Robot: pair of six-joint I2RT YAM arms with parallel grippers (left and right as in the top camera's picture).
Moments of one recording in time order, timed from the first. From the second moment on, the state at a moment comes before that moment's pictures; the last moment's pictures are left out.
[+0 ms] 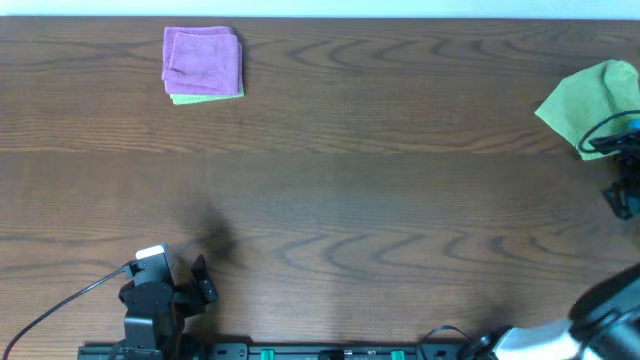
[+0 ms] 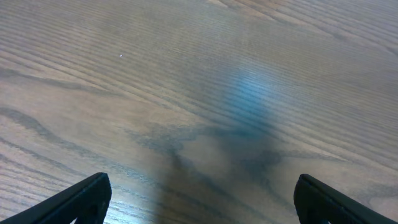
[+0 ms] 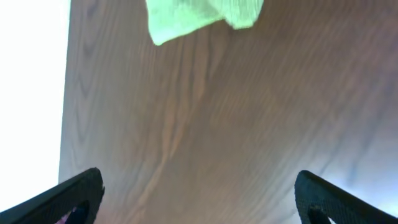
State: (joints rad) left arm -0.11 0.01 0.33 -1.03 -0.19 -0.31; right arm -0.80 1.75 1.38 -0.84 -0.51 0.45
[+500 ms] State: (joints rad) left arm -0.11 0.01 0.33 -1.03 -0.19 -0.31; right arm -0.80 2.08 1.76 -1.03 -0.20 -0.17
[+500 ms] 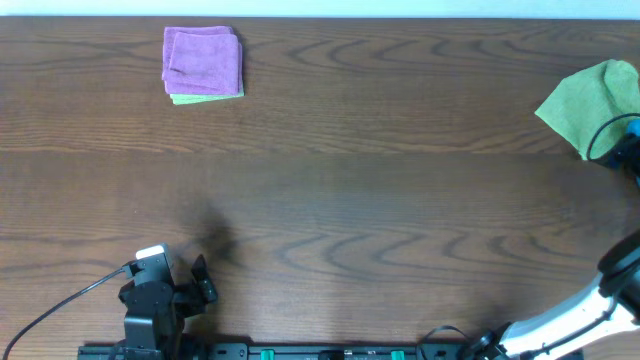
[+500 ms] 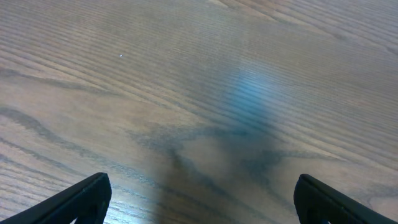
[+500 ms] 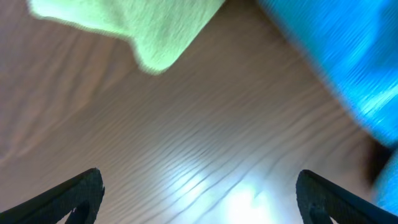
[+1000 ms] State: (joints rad) left arm -0.11 0.01 0.33 -1.03 -0.19 -0.31; right arm -0.65 2.15 1.83 -0.80 -0.19 -0.40
